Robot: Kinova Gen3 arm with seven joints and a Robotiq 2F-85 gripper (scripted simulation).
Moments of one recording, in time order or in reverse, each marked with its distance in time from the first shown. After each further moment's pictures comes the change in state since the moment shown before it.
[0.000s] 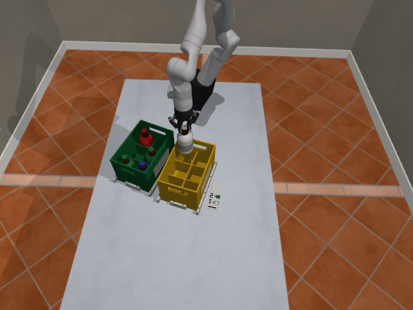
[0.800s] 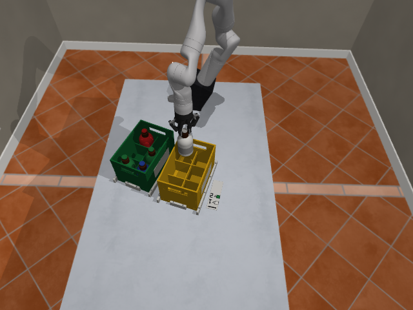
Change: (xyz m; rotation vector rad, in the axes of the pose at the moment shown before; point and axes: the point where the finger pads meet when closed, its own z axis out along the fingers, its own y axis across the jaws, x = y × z) arm 0.000 0.000 0.020 0.000 0.000 0.000
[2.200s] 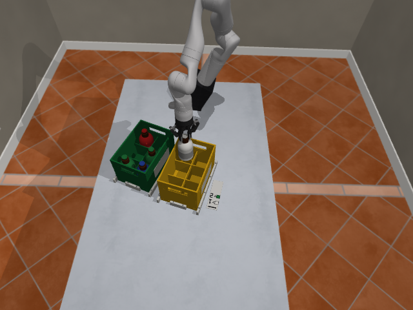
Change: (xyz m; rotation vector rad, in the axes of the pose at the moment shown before) arm 0.000 0.000 0.038 0.000 0.000 0.000
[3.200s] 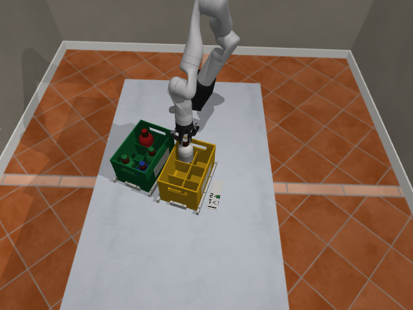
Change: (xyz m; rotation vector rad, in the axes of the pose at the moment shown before) arm 0.000 0.000 0.026 0.000 0.000 0.000
